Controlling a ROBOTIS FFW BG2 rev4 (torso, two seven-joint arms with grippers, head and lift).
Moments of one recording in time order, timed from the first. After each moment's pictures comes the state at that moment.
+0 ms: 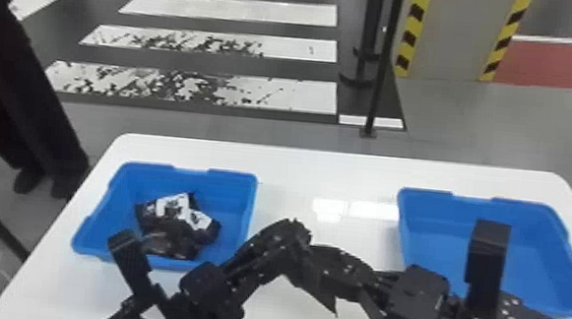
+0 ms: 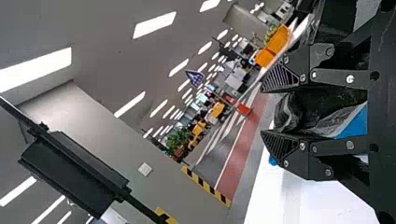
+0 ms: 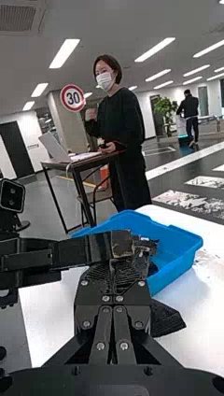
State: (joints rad) left arm 0.46 0.13 -0.06 -2.00 0.63 0.26 -0.60; right arm 0.34 -0.20 0.16 -2.23 -0.16 0.58 0.81
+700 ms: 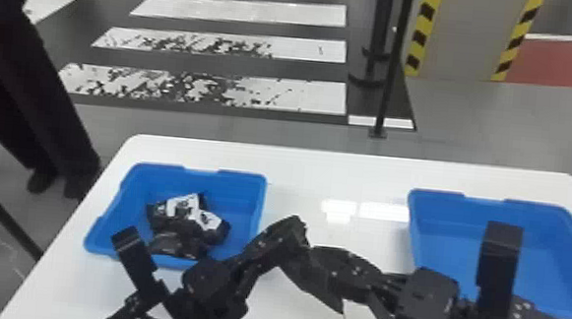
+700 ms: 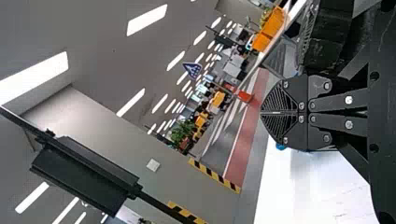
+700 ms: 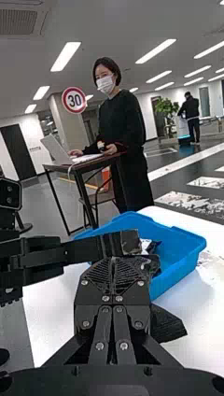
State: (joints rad) left arm 0.46 0.13 -0.05 -2.01 0.56 0.19 -0.60; right arm 0.34 -0.20 0.16 -2.22 -0.17 0.58 0.81
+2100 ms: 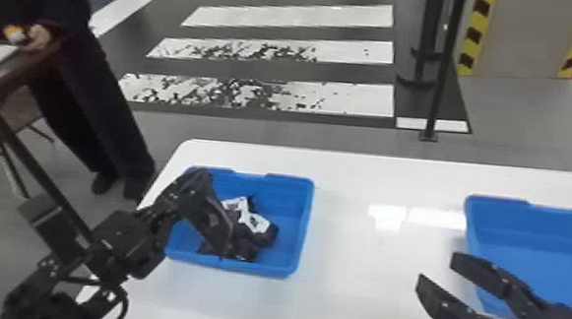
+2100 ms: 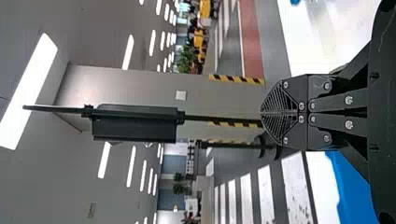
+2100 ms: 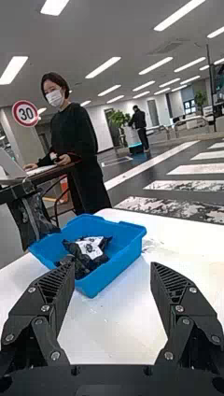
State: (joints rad) left arm 0.46 0.13 0.38 -2.07 0.30 0.07 -0.65; right arm 0.45 -0.15 -0.03 -2.21 -0.22 0.51 0.78
